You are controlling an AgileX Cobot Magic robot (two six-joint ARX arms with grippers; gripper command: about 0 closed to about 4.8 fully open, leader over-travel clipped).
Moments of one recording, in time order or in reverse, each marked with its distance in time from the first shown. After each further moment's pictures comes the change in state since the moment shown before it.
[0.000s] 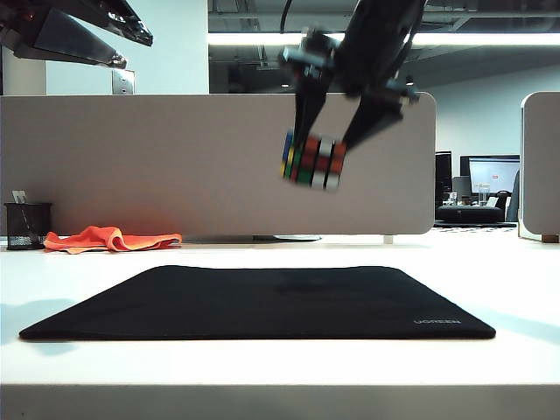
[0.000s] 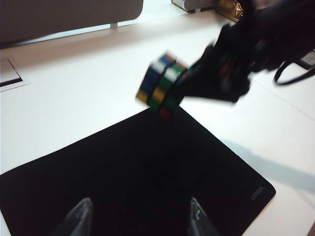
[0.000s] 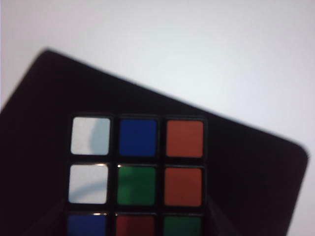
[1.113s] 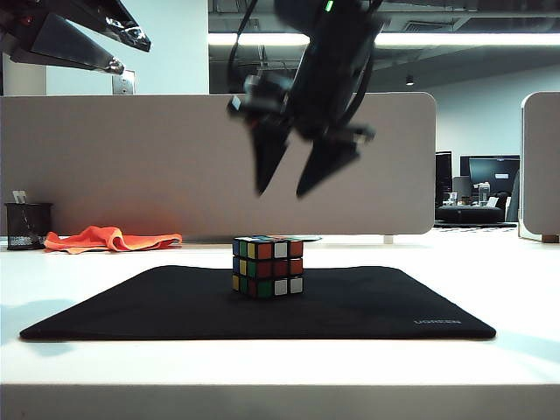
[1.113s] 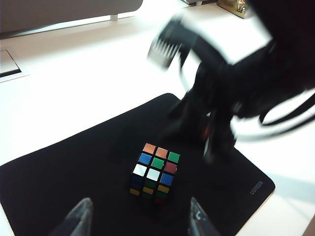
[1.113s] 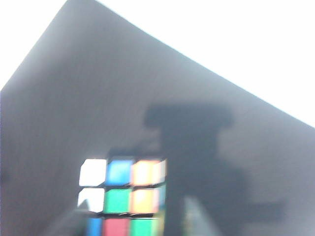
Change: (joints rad) left arm 0.000 0.000 0.000 -0.025 0.000 0.000; right arm 0.103 0.066 0.000 -0.014 0.038 -0.050
